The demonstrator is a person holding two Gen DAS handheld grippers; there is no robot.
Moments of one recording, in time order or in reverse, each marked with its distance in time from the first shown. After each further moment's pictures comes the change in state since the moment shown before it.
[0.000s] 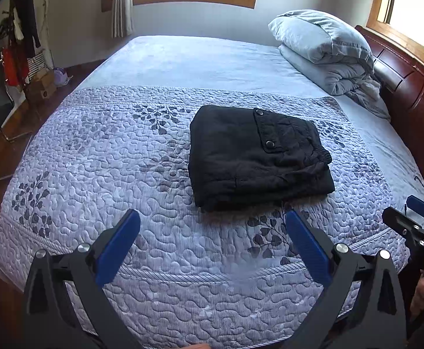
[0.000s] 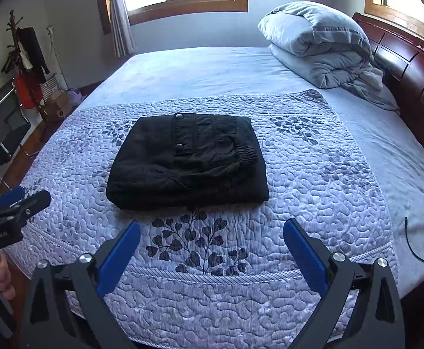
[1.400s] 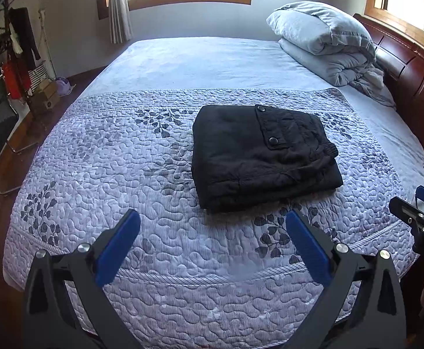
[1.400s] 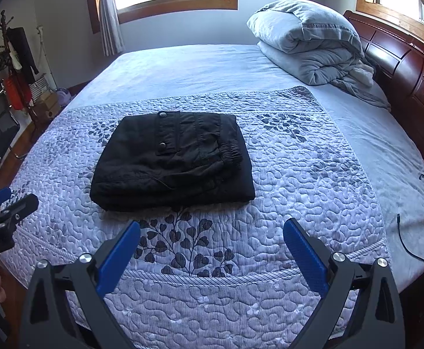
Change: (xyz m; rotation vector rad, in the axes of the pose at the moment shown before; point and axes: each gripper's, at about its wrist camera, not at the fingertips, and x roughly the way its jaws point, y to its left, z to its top) left arm 0.003 -0.011 0.003 0.060 0.004 0.051; right arm 0.009 -0.011 0.000 0.015 0.012 -0.042
